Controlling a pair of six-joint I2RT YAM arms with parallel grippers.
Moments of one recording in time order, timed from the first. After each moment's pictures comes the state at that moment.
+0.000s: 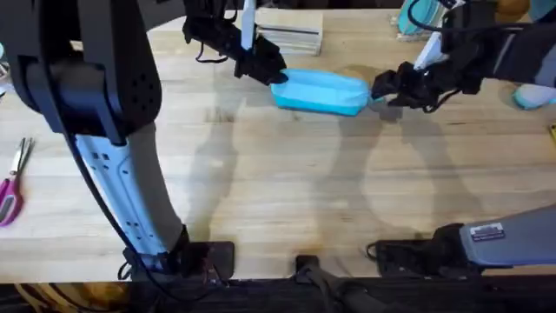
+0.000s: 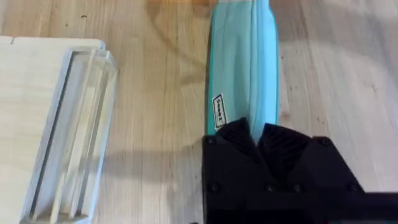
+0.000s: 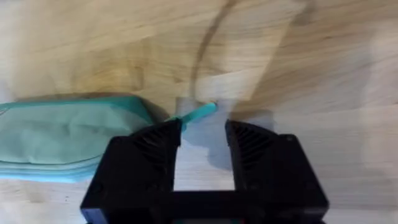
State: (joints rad) left arm -0.13 2.16 1.67 -1.00 0.97 1.41; right arm -0.07 1.67 0.98 -0.46 -0.21 0.30
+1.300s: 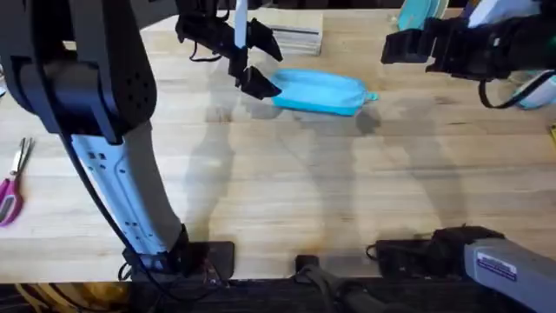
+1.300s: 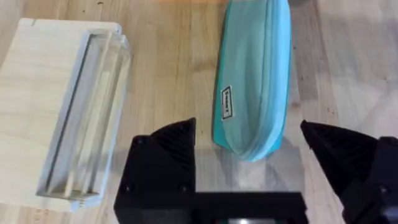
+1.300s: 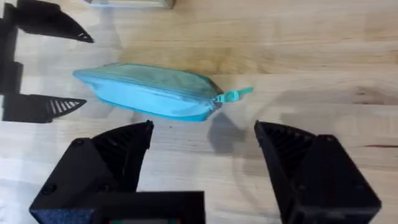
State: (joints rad) left arm -0.10 2.16 1.67 -0.99 0.95 1.40; right arm 0.05 1.18 1.09 -0.77 -0.17 0.20
